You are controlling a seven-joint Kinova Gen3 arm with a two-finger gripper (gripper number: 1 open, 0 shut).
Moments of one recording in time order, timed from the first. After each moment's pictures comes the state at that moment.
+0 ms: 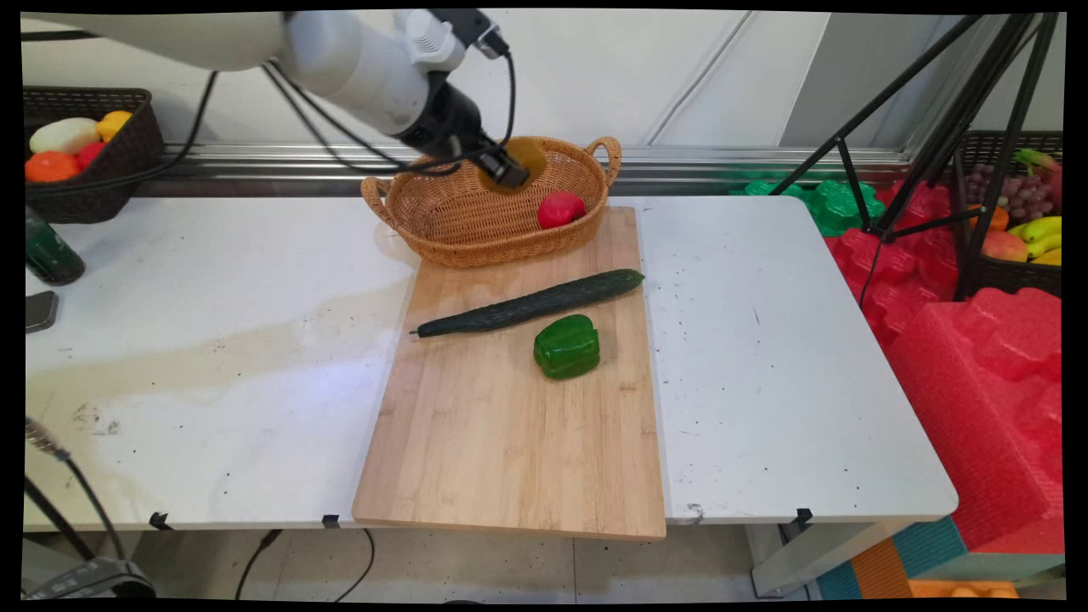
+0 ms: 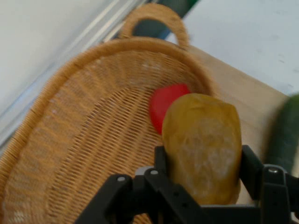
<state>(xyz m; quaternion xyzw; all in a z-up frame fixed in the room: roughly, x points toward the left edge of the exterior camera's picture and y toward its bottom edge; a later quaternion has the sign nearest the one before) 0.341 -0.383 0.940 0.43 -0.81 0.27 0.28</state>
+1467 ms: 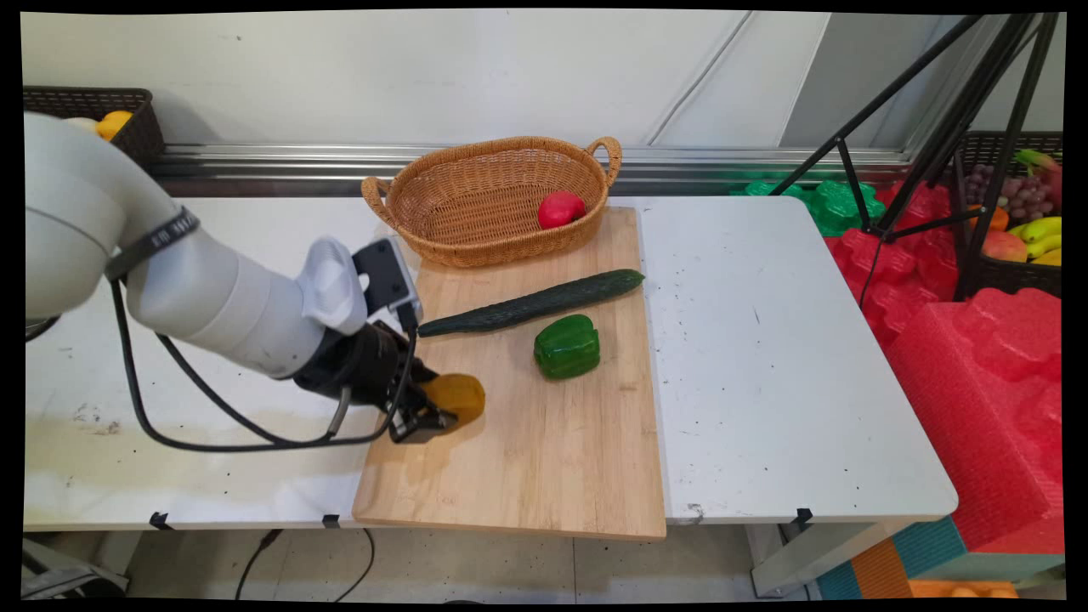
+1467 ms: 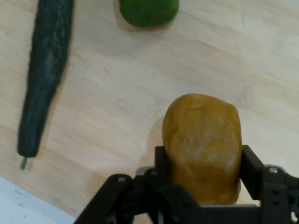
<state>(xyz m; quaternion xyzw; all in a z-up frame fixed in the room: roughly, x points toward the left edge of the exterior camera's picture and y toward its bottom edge) 0.331 -0.195 0.850 0.37 -0.89 0.12 0.22</state>
